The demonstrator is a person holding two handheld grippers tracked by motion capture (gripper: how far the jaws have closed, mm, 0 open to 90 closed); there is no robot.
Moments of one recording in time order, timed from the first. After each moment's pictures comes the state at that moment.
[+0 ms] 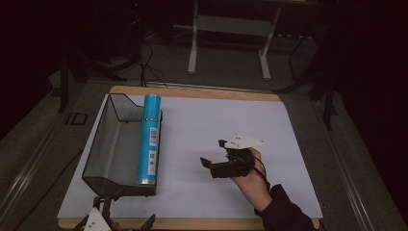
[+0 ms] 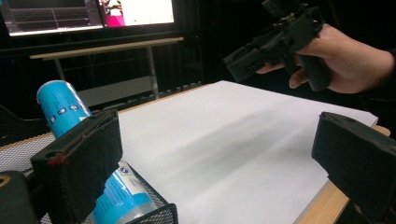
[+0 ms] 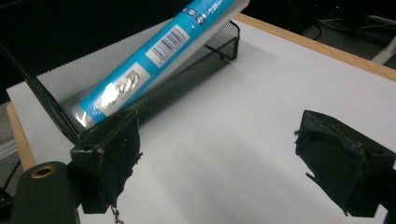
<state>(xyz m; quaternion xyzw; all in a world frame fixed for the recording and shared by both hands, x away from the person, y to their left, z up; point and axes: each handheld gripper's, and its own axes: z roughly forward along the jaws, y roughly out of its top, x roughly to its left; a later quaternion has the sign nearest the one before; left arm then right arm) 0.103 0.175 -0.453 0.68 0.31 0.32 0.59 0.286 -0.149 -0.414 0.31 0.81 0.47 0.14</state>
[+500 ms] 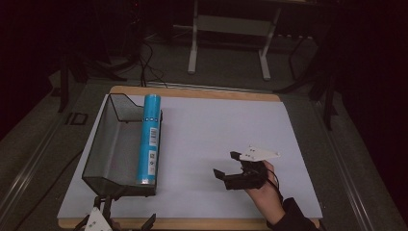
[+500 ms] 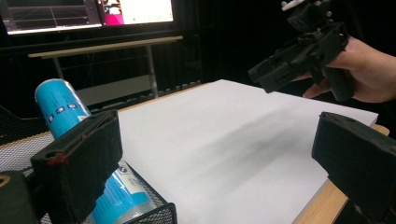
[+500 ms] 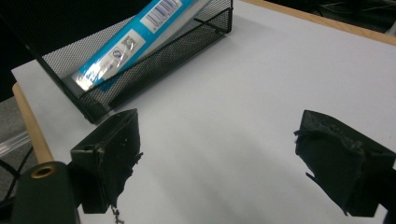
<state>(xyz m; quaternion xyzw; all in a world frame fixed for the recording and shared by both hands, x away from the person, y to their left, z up) 0.103 0.174 -0.453 0.68 0.31 0.32 0.59 0.266 -0.187 -0.437 0.32 0.81 0.47 0.12</state>
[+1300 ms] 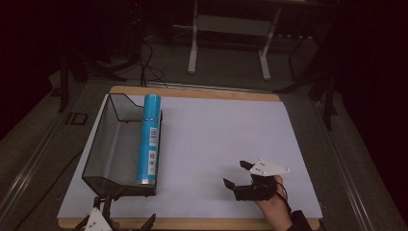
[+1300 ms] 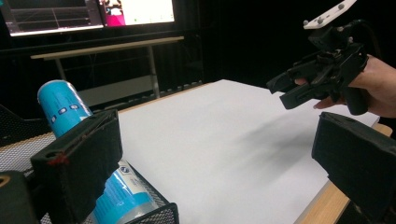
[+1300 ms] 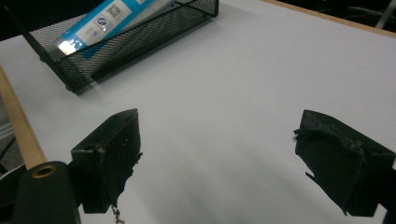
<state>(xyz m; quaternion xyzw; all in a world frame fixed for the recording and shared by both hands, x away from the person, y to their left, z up) 0.103 0.174 -0.453 0.68 0.31 0.32 0.58 0.251 -0.215 -0.466 0.32 0.81 0.47 0.15</state>
